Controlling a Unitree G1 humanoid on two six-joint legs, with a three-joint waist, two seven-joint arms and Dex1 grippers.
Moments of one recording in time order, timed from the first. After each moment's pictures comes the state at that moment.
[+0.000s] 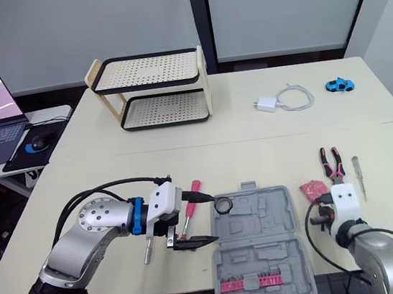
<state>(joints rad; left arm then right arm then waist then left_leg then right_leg) -0.30 0.72 -0.25 -0.33 -0.35 0.38 -1.19 0.22 -0.32 -0.22 -0.53 0.27 0.97 0.22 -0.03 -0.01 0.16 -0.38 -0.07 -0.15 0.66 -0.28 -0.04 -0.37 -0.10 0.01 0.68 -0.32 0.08</state>
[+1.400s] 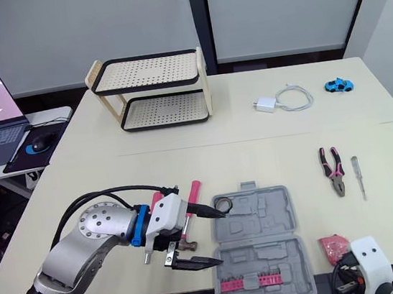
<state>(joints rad) -0.29 0.74 -0.27 -0.47 -0.42 0.48 -1.23 0.68 -0.46 -0.30 -0.82 0.39 1.06 0.38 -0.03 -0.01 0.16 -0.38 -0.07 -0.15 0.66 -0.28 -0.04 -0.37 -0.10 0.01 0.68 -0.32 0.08</state>
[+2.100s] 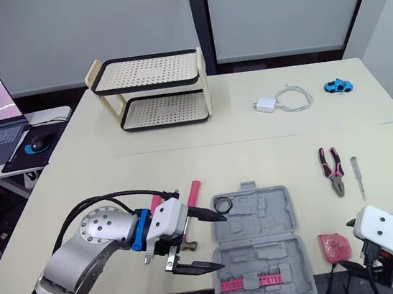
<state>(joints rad) -0.25 0.72 -0.28 -0.49 -0.42 0.44 -1.23 0.68 -1.02 -0.46 -0.64 0.27 0.41 0.98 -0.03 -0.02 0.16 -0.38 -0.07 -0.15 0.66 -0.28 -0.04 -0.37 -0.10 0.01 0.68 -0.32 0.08</state>
